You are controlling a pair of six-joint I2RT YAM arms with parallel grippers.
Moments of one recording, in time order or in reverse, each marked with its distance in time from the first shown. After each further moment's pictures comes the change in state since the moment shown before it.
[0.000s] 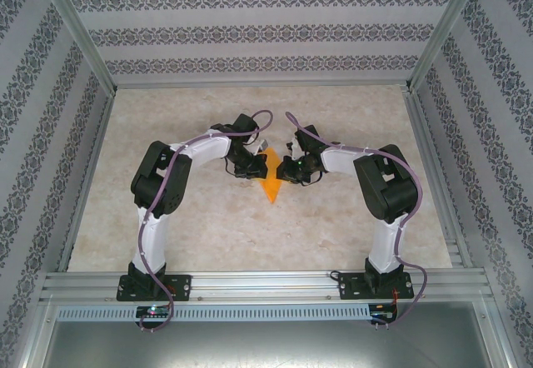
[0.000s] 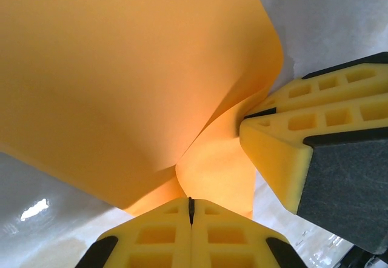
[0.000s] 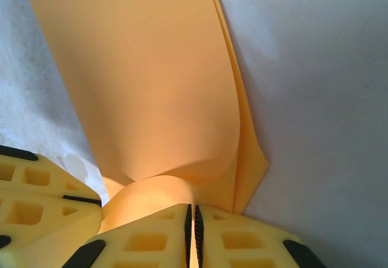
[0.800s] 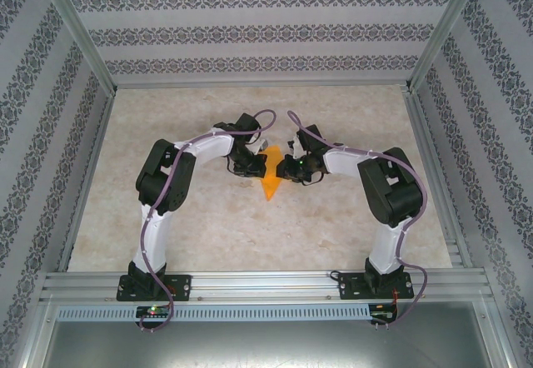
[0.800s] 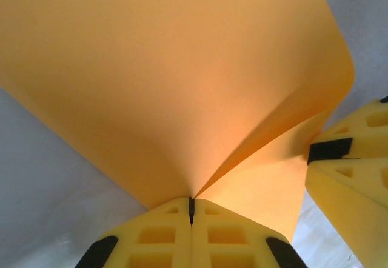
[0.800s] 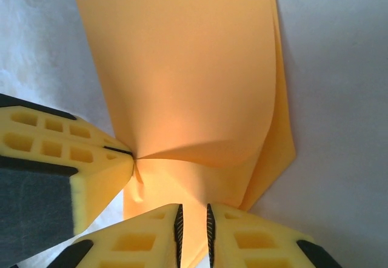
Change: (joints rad) left arm 0.000 0.053 0.056 -0.031 -0.087 0.069; right arm 0.000 -0.051 -0.031 0.039 0.010 0.016
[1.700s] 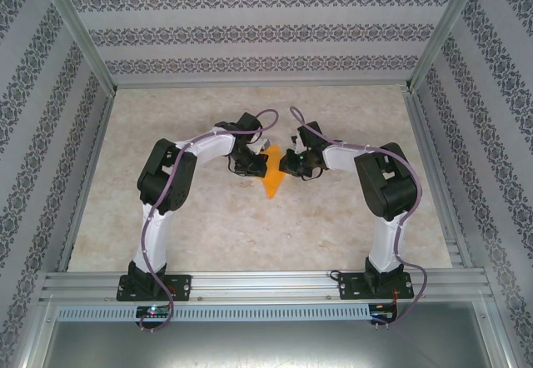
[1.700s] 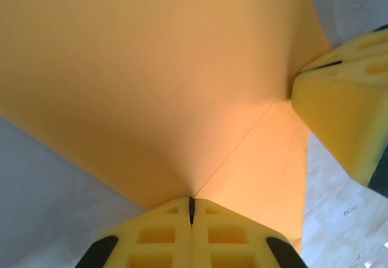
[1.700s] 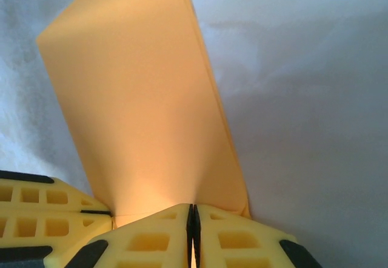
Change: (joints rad) left arm -0.003 0.014 0.023 -0.014 -0.011 0.046; right arm -0.036 0.068 0.045 0.043 0.061 0.034
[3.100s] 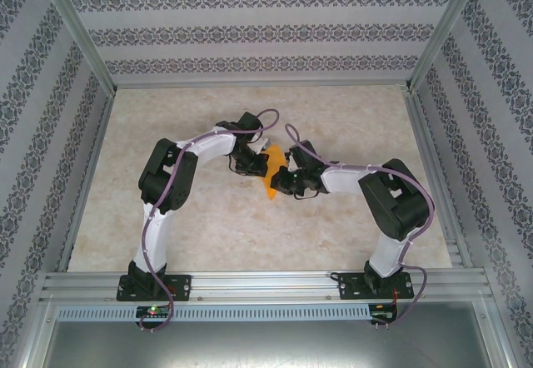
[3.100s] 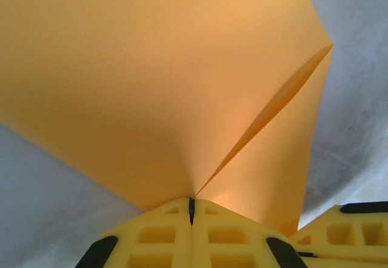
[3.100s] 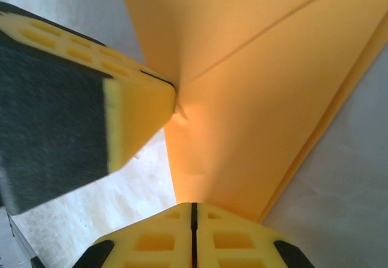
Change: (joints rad) left arm -0.002 0.013 0.015 -0.004 0.009 0.007; right arm 0.160 -0.170 -0.249 0.183 -0.007 0.210
